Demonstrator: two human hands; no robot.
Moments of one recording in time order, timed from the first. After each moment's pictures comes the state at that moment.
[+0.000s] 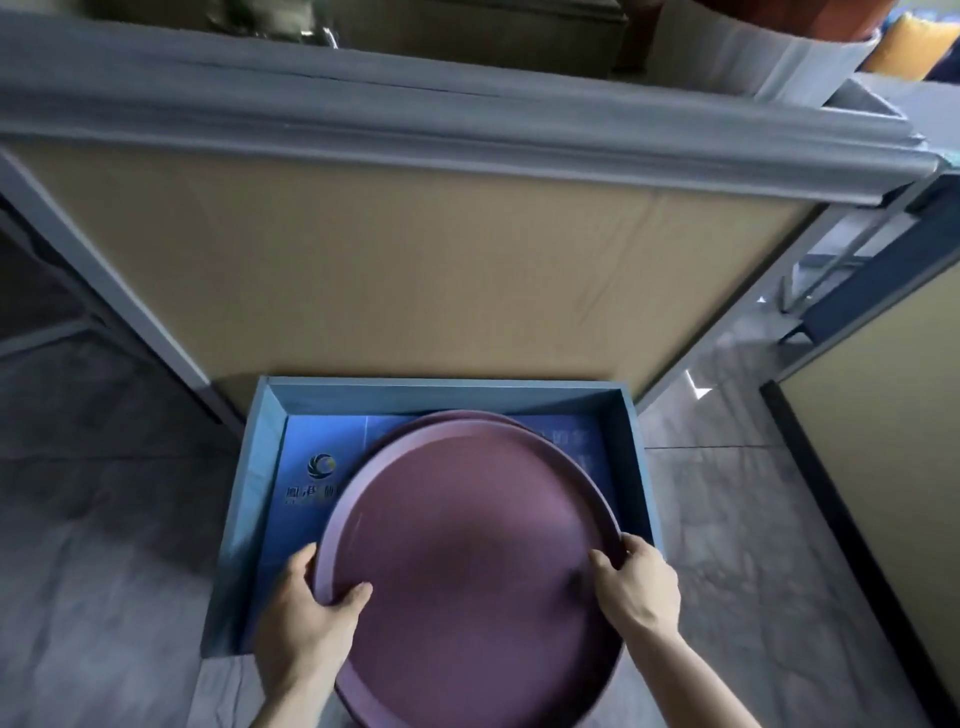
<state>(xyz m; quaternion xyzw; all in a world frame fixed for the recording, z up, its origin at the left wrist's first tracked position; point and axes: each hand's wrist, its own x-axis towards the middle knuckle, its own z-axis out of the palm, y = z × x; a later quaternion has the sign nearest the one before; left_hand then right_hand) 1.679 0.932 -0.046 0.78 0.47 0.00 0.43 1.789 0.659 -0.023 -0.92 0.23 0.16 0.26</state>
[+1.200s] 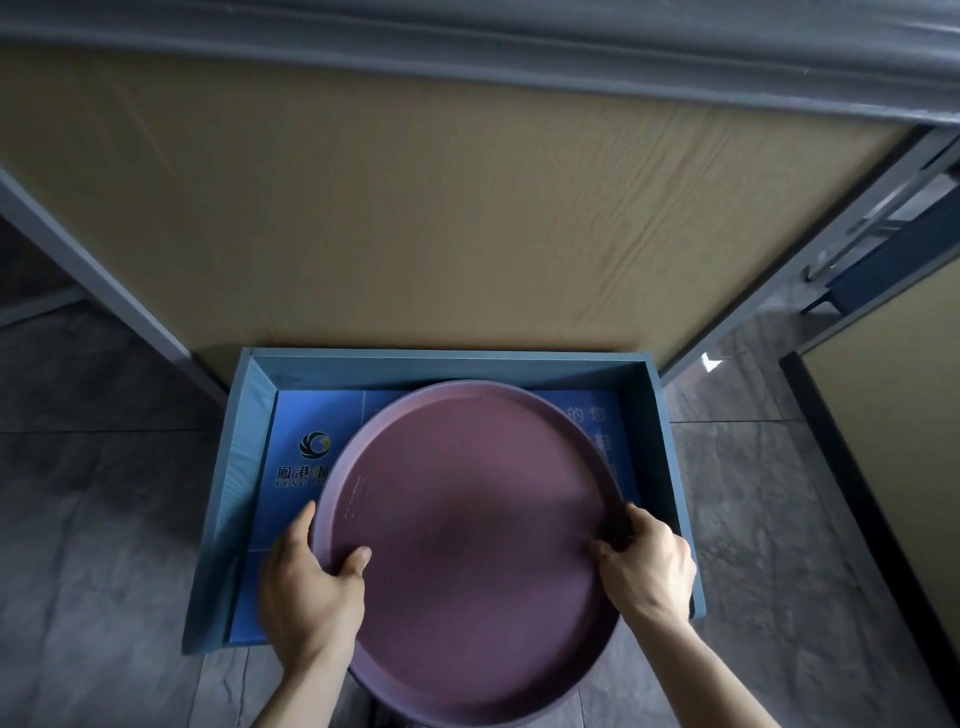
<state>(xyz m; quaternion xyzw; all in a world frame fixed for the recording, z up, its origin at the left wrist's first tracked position) 1.702 0.930 -0.082 0.82 0.46 0.06 0.33 1.802 0.663 -0.054 -0.95 0.19 0.12 0.21</state>
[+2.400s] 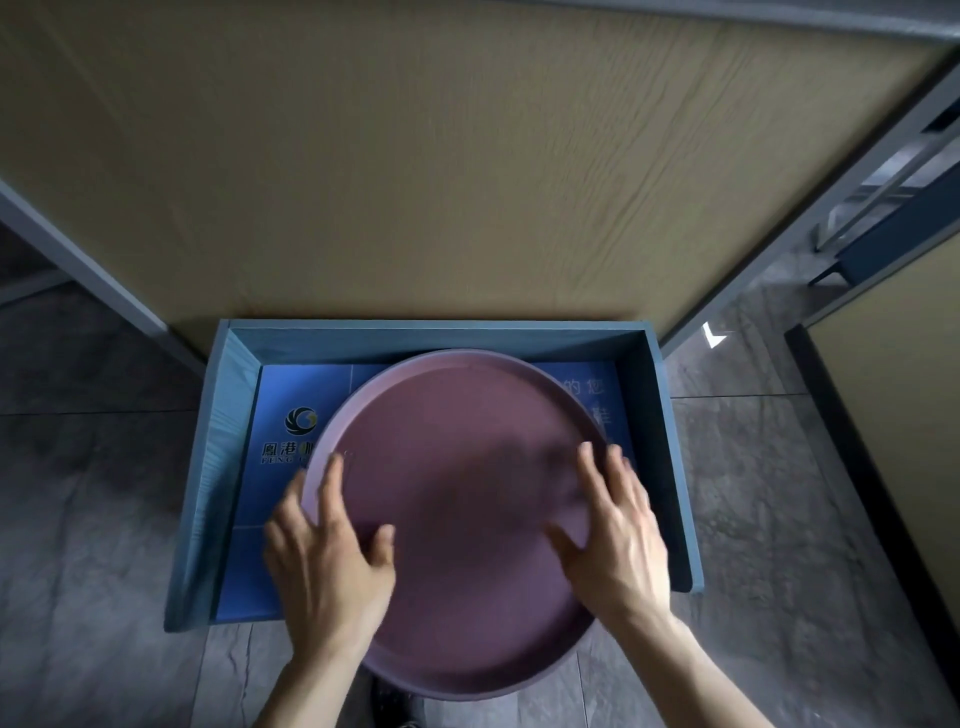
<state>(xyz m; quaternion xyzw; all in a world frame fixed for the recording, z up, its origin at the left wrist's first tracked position) 1.707 0.905 -0.076 0.91 0.33 0.04 0.22 1.787 0.670 -0.060 -0.98 -0.03 0.11 0.14</state>
